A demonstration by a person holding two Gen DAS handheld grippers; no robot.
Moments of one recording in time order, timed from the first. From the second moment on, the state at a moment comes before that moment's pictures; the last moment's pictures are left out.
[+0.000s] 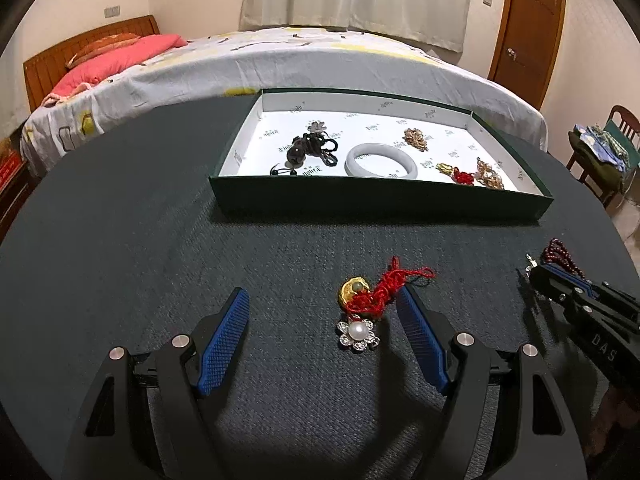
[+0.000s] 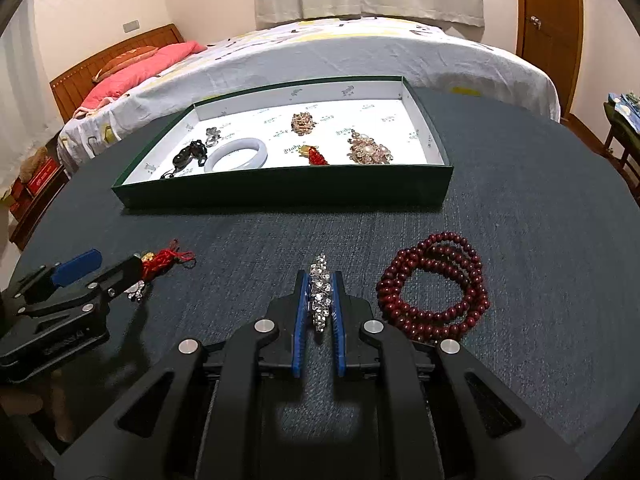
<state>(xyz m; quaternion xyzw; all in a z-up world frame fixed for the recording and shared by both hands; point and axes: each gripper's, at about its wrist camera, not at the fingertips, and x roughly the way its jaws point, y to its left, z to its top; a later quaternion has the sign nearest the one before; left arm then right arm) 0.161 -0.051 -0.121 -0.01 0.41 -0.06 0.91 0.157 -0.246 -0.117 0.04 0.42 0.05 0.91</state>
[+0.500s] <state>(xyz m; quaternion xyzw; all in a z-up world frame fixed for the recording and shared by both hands) 0.155 -0.057 -0.129 0.00 0.43 -0.09 0.90 0.152 -0.246 -0.118 0.05 0.42 0.06 0.90</state>
